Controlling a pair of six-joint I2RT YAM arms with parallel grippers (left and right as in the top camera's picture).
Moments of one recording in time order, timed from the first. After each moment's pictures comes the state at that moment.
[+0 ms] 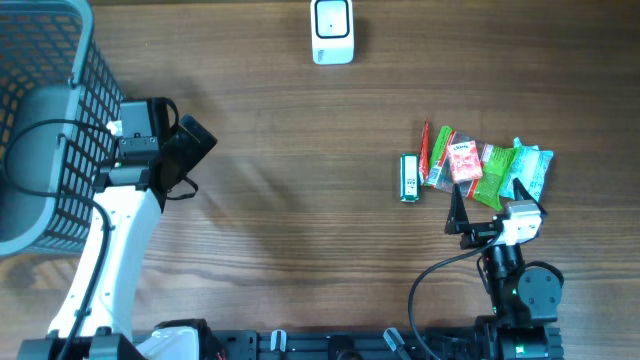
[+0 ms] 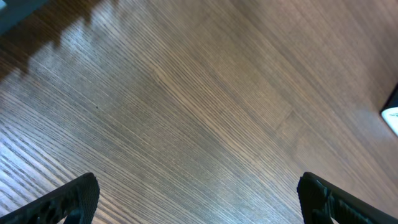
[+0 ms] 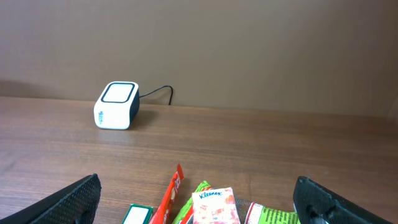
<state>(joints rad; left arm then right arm) 0.04 1.35 0.97 -0.64 -0.06 -0.74 0.02 0.01 0.01 0.00 -0.06 -0.03</state>
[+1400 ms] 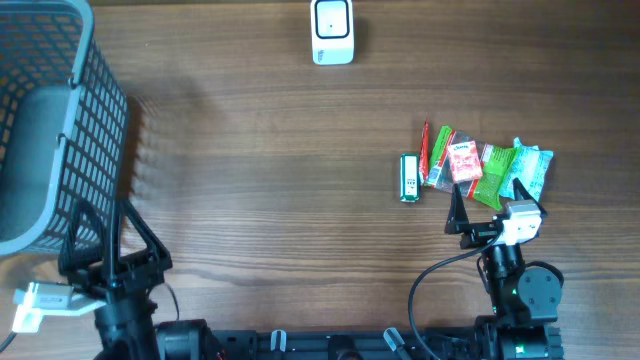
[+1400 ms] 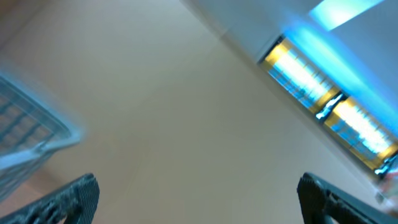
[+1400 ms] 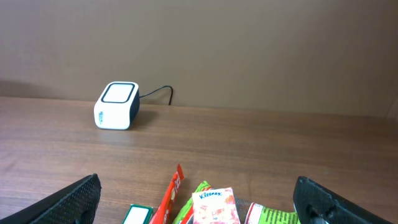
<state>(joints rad) 0.04 0.01 0.48 0.01 -0.10 -0.74 0.02 0.01 0.01 0.00 -0.06 -0.03</state>
